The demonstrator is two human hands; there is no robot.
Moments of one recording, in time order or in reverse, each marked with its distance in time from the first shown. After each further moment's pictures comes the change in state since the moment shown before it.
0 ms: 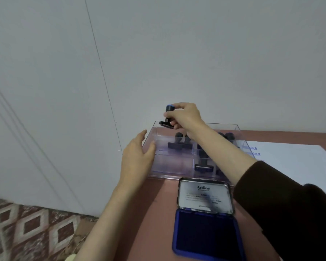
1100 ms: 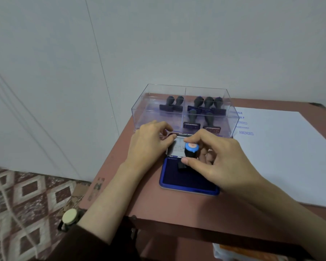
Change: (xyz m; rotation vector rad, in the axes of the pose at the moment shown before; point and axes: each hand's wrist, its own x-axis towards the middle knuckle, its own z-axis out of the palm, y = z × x) left_hand -0.067 0.004 0.016 0.231 -0.190 0.279; right_hand -0.206 0.050 -0.081 -0.642 -0.166 -0.541
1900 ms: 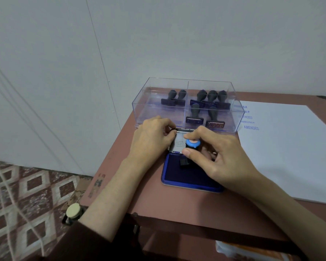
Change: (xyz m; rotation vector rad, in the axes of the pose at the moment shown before) left_hand 0.001 0.004 0.000 0.046 -0.038 0.008; right_hand 0.002 0.006 0.007 0.040 0.013 -0.111
